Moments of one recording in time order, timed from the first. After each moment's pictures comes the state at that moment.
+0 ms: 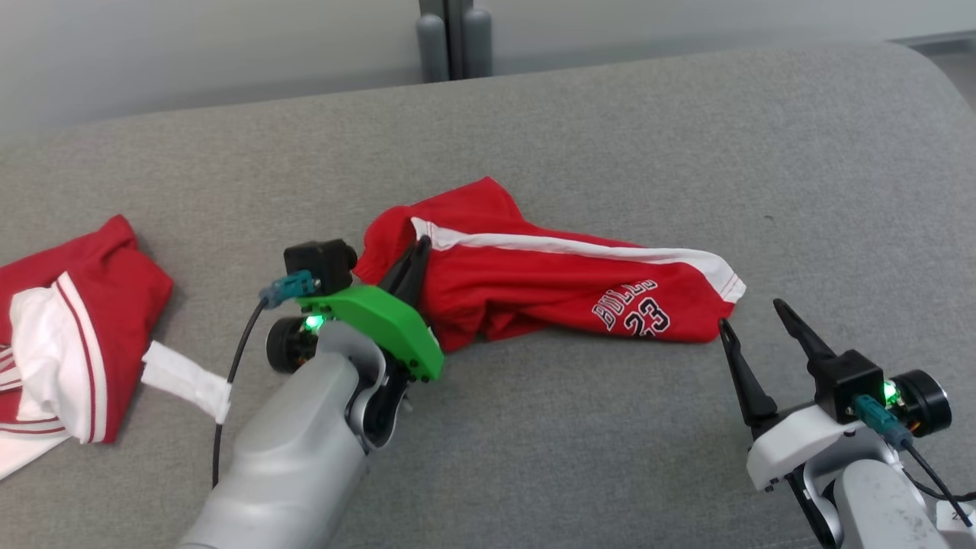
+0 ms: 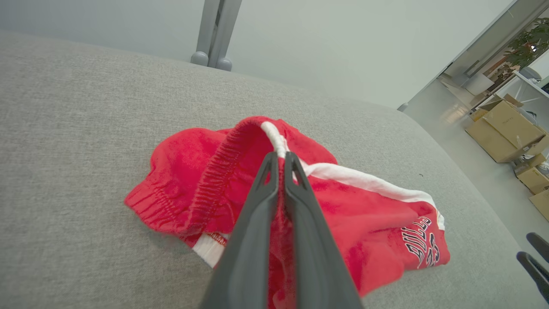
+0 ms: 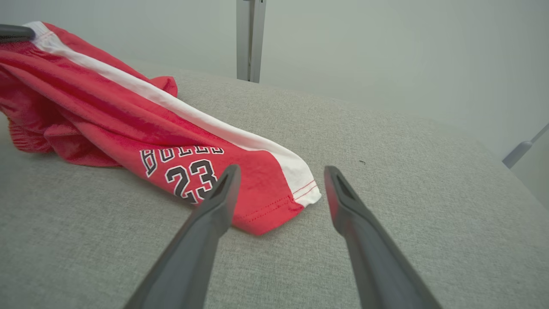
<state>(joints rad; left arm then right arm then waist) -0.73 0.05 -0.75 0.89 -0.99 -0.12 -0.24 -0.19 -0.11 0.01 0.32 -0.04 0.13 -0.26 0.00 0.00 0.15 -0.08</state>
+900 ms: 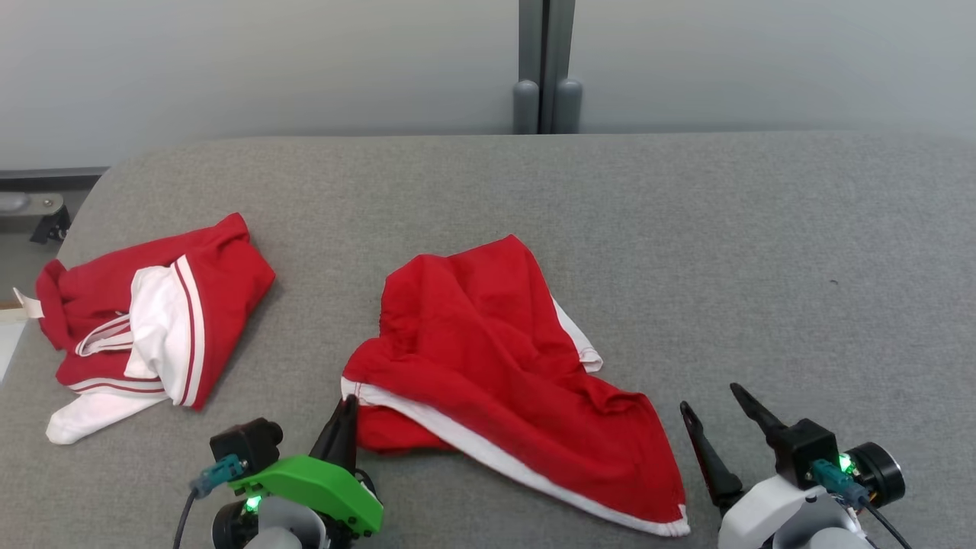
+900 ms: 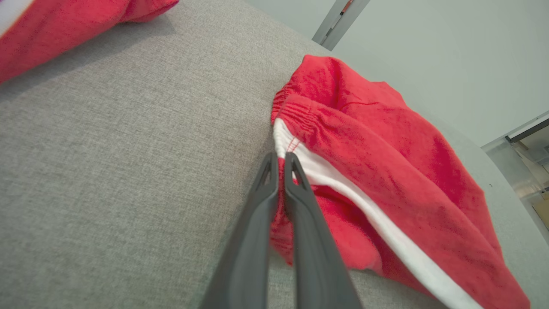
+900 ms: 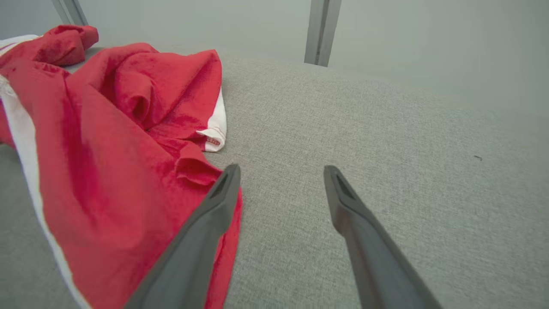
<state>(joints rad) -0.27 0.15 -0.51 0.66 -0.92 -0.09 -0.26 -0.09 -0.08 0.09 0.39 0.01 0.13 -0.26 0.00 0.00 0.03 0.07</state>
